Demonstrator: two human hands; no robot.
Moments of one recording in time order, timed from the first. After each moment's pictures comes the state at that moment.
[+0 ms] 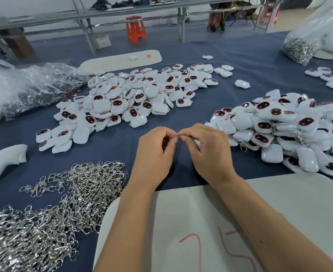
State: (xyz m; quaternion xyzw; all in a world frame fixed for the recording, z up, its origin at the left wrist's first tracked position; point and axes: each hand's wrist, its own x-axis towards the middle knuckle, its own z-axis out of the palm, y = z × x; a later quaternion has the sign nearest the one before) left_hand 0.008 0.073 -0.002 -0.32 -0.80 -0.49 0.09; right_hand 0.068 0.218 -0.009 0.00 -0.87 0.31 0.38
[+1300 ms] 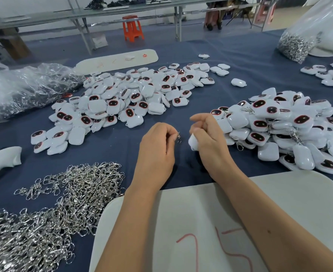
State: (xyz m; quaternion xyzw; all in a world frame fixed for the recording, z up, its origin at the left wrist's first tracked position) left_hand 0.014 0.086 0.000 -0.32 -0.82 -0.46 0.14; right_hand 0.062 0.228 -0.012 -0.15 -0.71 0.64 0.25
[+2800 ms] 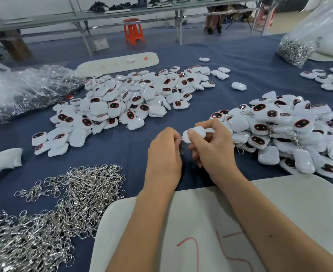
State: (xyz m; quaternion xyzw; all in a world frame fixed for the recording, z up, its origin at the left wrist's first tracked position) left_hand 0.024 0.104 -0.002 -0.25 -0.86 -0.43 0.10; right_hand 0.068 0.224 -0.007 -0.18 -0.65 0.69 0.27
